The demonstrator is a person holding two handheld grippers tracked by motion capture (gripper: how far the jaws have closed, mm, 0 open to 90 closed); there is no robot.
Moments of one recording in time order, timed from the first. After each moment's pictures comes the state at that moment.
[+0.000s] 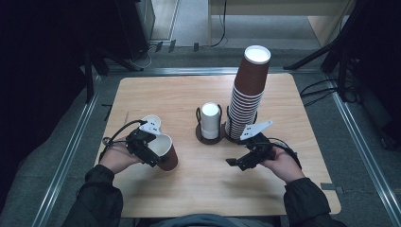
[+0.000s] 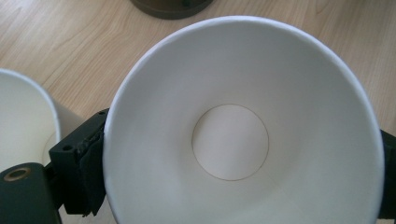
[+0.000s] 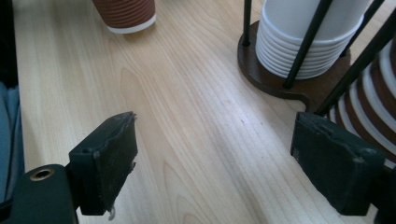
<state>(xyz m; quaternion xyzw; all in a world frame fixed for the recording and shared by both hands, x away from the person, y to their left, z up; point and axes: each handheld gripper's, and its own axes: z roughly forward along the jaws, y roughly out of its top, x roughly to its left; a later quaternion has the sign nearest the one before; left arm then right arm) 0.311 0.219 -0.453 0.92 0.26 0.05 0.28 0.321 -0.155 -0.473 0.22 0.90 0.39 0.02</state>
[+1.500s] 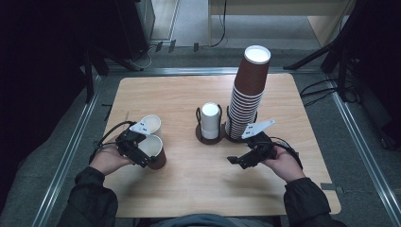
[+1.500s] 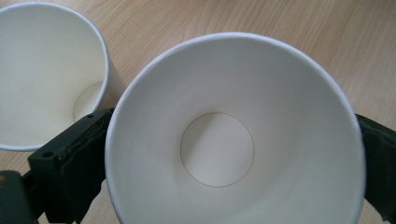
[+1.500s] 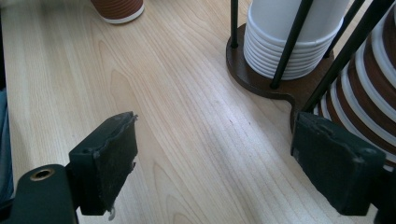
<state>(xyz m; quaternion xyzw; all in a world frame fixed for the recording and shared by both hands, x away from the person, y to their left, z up) 0.306 0.245 -0.454 0.92 0.29 0.07 0.27 0.323 -0.158 -0.472 0.22 0.89 0.39 0.04</state>
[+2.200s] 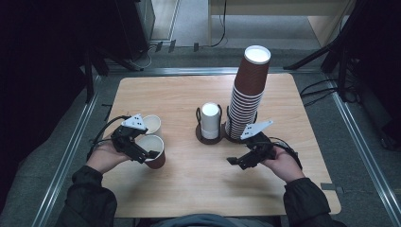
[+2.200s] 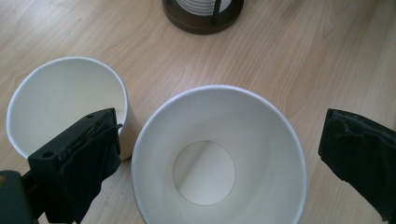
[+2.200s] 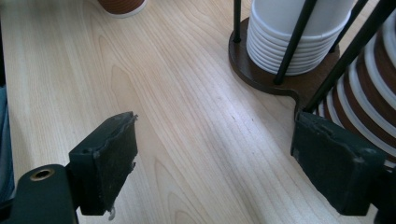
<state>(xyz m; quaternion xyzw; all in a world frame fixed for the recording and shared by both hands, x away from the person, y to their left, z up) 0.303 0.246 -0.428 0.90 0.29 0.08 0.31 0.323 -0.156 -0.474 0.22 0.90 0.38 0.03</state>
